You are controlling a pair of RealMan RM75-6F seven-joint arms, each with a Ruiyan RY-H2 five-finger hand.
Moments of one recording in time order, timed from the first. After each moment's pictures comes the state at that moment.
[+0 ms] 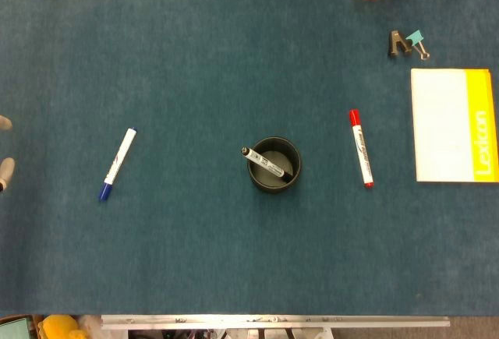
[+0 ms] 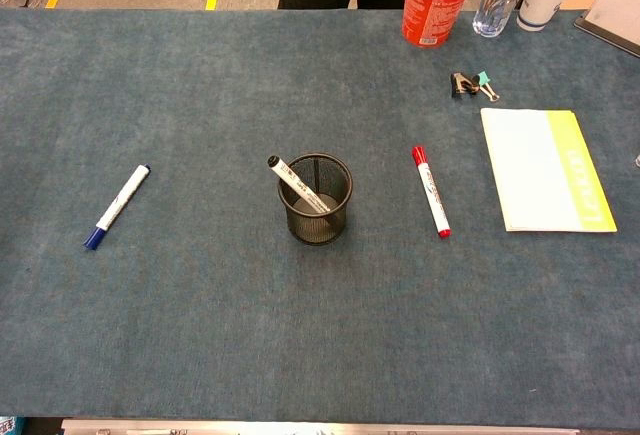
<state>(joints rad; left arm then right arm) -0.13 -1.08 -0.05 -1.74 1.43 1.43 0.20 0.08 -1.08 0.06 -1.63 -1.46 1.44 -0.07</state>
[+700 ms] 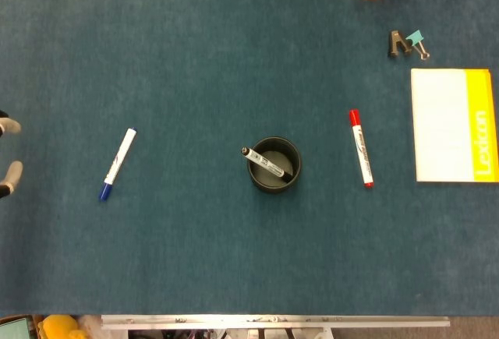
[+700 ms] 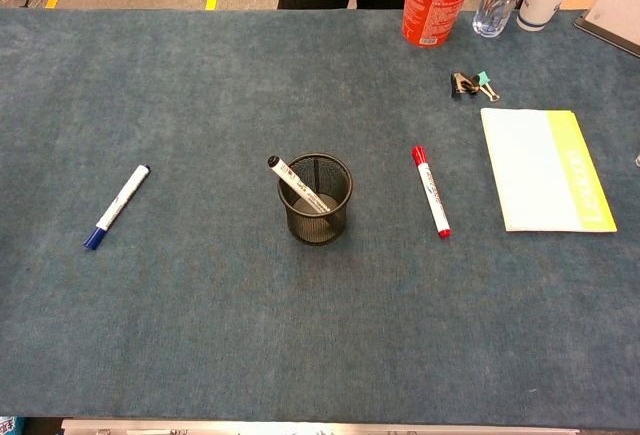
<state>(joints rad) -0.13 -1.07 -0.04 -1.77 1.47 1.44 0.20 0.11 -1.06 0.05 -1.62 -1.51 1.41 0.00</state>
